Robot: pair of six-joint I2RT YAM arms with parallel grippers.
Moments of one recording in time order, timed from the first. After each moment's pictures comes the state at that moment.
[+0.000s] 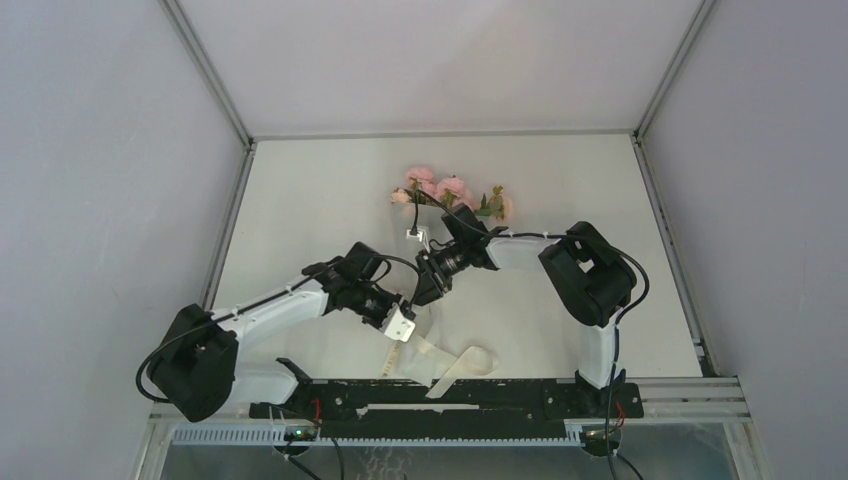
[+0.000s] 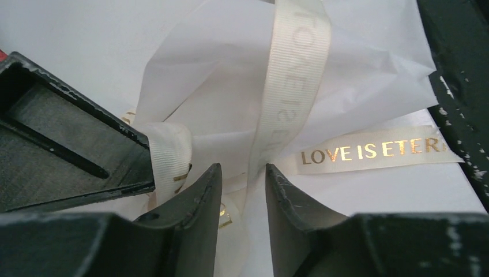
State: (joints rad) left arm -0.65 1.28 0.67 -0.57 0.71 1.41; right arm 0.68 1.94 1.10 -0.08 -1.10 0.11
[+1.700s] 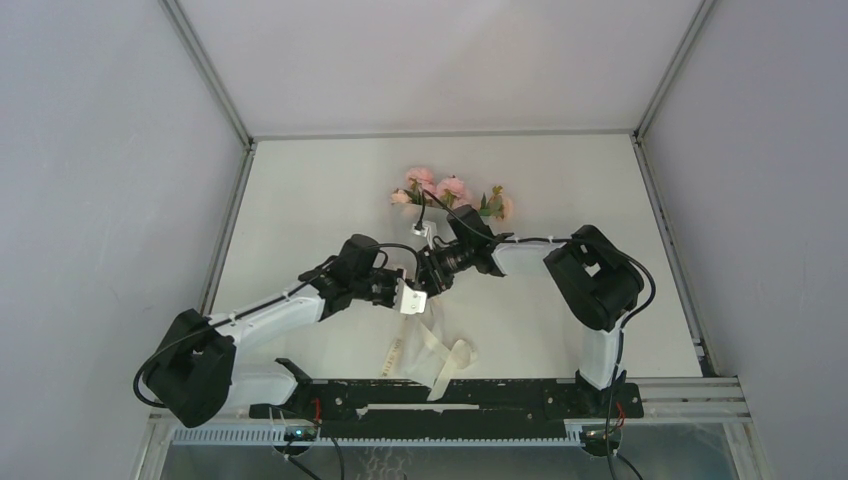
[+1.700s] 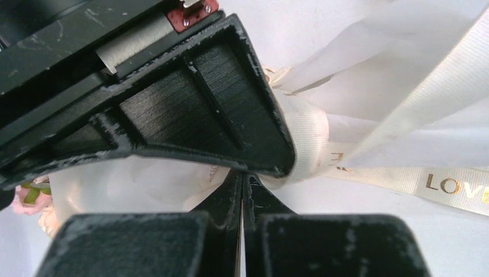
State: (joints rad) left arm -0.65 1.25 0.61 -0.14 0.52 1.11; right arm 0.69 1.89 1.03 0.08 -0.98 0.26
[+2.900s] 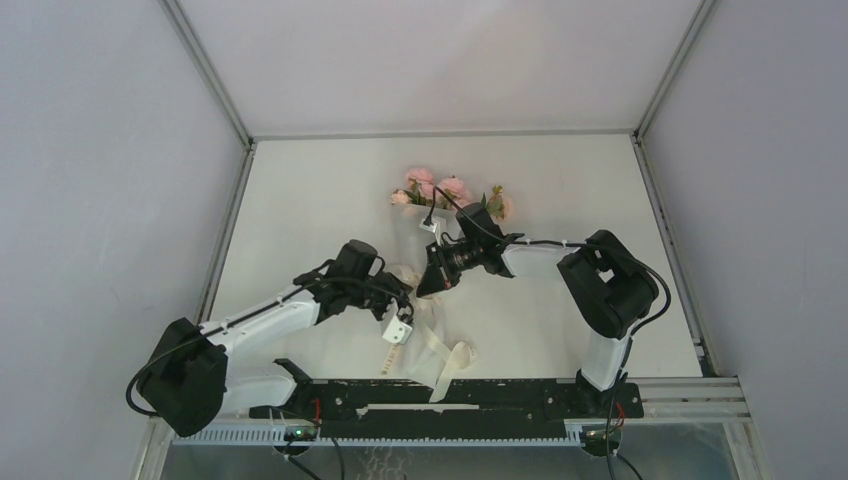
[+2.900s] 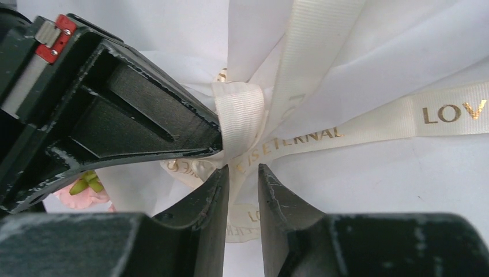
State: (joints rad) left arm -0.64 1.20 0.59 -0.29 0.56 1.61; right arm 0.66 1.81 0.97 0.10 -0.92 0.33
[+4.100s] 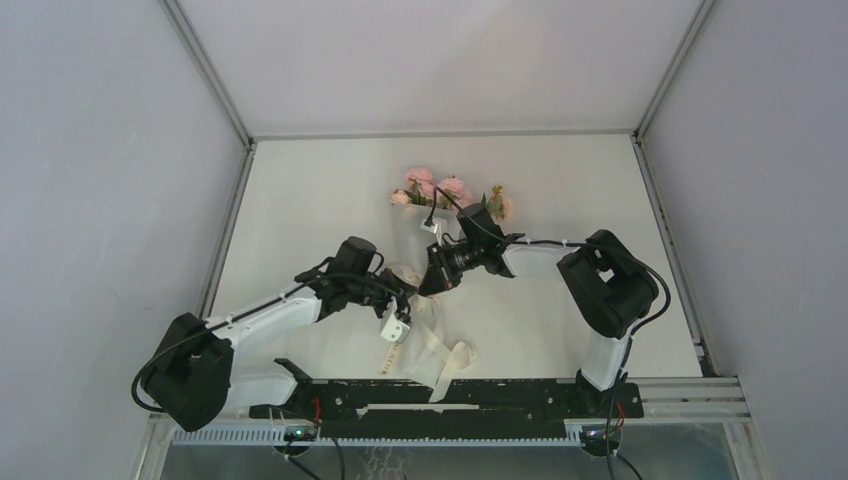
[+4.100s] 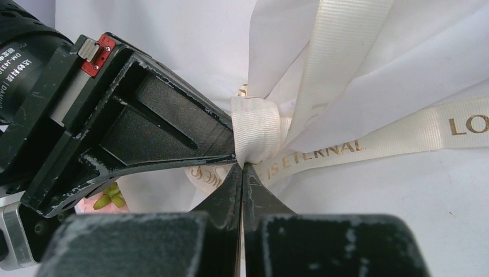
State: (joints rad) left arm -0.62 1.23 0.59 -0.22 0.66 1.67; right arm 0.65 1.82 0.96 0.09 -0.92 0.33
